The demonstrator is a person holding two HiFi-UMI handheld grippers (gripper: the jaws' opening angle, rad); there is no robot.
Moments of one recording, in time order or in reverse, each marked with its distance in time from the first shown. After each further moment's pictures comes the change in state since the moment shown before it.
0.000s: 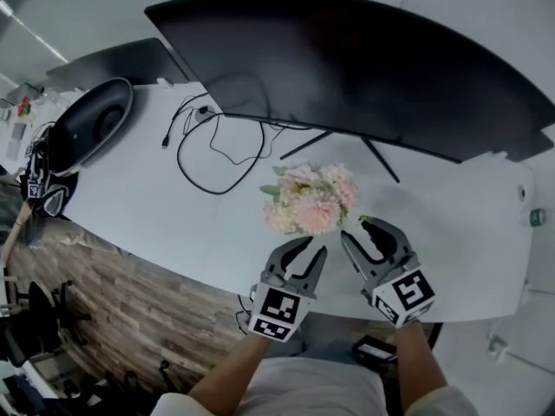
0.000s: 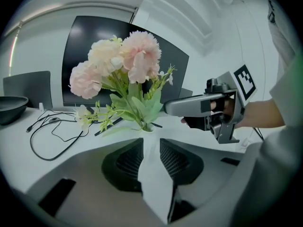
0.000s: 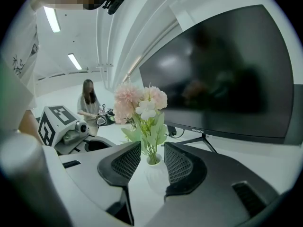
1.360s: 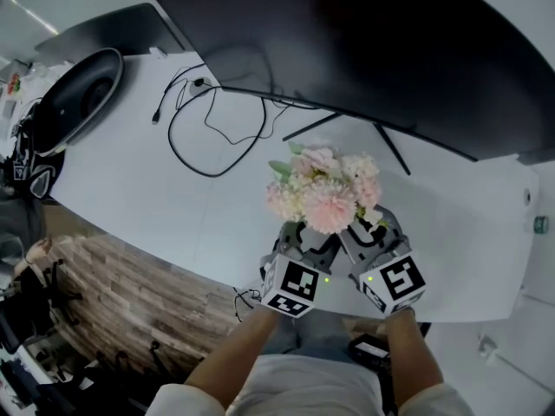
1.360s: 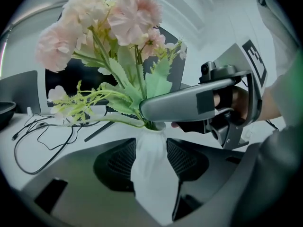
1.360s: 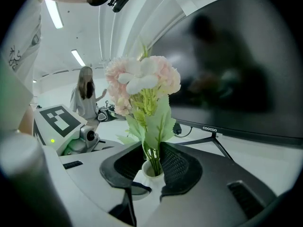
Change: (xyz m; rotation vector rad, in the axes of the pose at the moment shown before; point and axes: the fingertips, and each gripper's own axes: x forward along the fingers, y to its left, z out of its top) left arm 0.059 0.008 -0.008 0.077 -0.004 -0.039; right arm 0.052 0.002 -0.012 -0.037 0.027 0.040
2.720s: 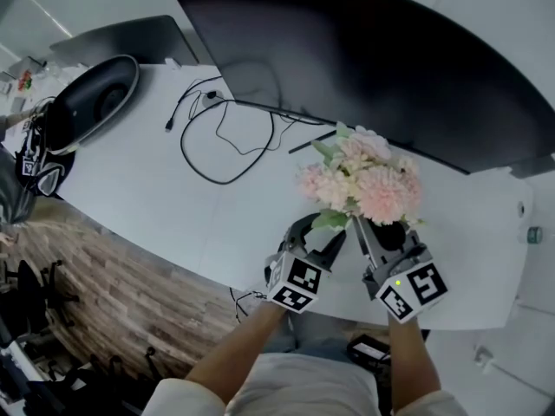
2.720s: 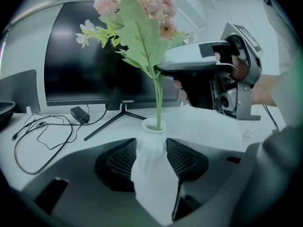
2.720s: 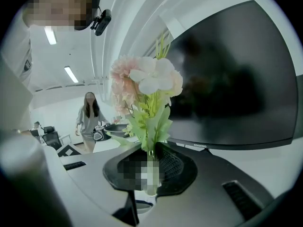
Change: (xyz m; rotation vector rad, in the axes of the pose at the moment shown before) left arm 0.004 -0.001 -0.006 -0.001 0.018 -0.010; right arm -0.035 -0.014 0.056 0.122 -0.157 -0.049
